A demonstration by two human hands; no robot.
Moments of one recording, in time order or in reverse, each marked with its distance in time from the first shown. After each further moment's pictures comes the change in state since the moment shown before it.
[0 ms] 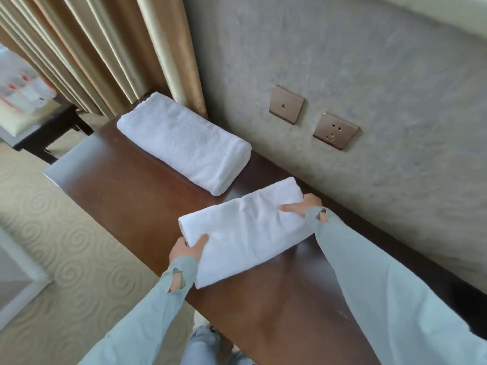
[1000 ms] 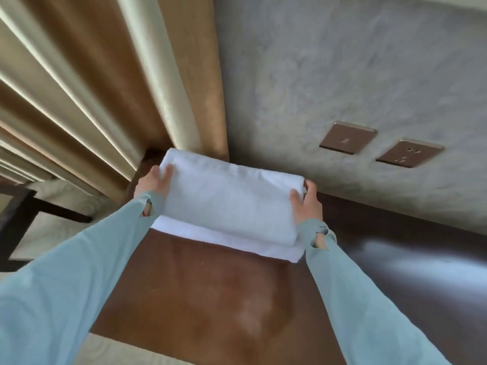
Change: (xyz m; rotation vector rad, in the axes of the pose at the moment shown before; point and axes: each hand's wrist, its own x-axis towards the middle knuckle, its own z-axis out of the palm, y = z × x) left_hand 0.303 0.294 -0.156 0.566 -0.028 0.556; right_hand 0.013 -0.227 0.119 0.542 0.503 -0.045
